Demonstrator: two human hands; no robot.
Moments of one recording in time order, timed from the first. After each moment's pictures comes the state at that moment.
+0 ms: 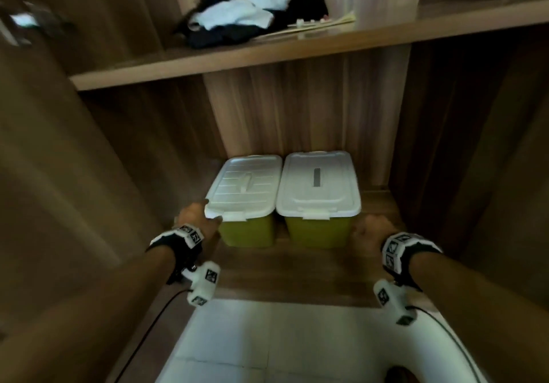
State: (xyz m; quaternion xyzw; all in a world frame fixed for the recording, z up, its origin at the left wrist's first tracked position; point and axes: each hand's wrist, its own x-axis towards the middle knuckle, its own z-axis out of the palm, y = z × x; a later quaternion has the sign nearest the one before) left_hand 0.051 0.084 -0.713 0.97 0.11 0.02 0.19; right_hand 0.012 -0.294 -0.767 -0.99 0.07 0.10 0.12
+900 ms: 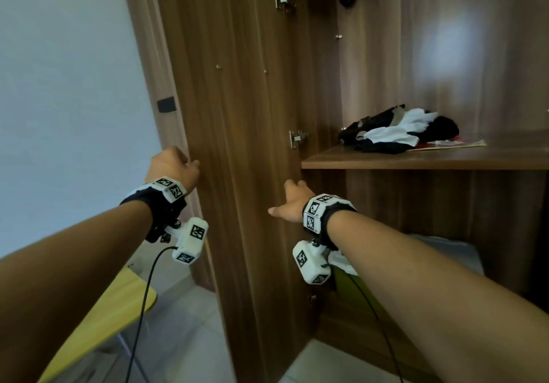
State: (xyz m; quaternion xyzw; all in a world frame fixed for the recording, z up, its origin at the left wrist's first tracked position) left_hand -0.281 0.326 -0.385 0.86 0.27 0.40 0.18; right_hand -0.162 0.099 -0.458 -0.94 -0.24 -0.02 0.26
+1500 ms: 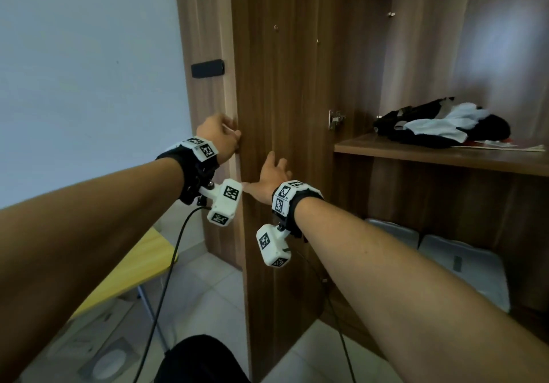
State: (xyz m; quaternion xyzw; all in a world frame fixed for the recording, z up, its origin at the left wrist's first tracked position) left_hand -0.268 0.348 -0.401 0.81 0.16 0.39 0.41; right_hand -0.206 0.224 -0.472 -0.91 -0.26 -0.05 0.33
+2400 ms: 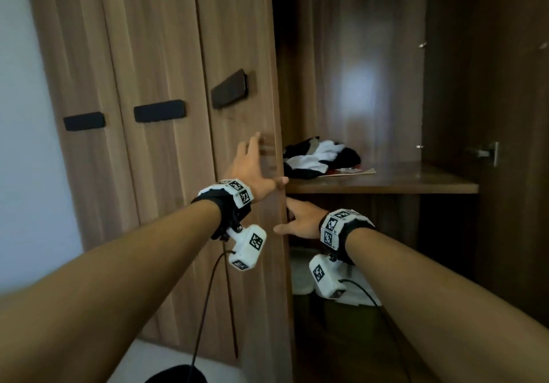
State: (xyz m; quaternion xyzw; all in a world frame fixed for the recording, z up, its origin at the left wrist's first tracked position) left_hand -0.177 0.058 -0.373 0.90 -0.10 0.34 0.25; right_hand -0.149 -0.106 -0.449 -0.91 -0.29 -0.04 0.28
